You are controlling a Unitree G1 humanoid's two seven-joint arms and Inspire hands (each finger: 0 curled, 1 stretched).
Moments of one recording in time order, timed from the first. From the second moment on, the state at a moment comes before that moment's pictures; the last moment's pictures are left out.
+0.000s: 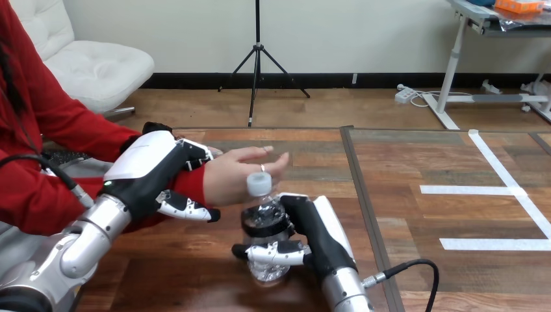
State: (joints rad) left arm -0.58 0.57 -0.32 1.09 0.56 -0.85 0.19; right arm -0.27 0.04 0.29 0.79 -0.32 -0.42 -0.26
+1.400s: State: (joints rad) left arm -0.56 0.57 -0.30 1.07 0.56 -0.89 0.19; right arm -0.47 0.04 0.24 1.10 -0.32 -0.50 -0.33
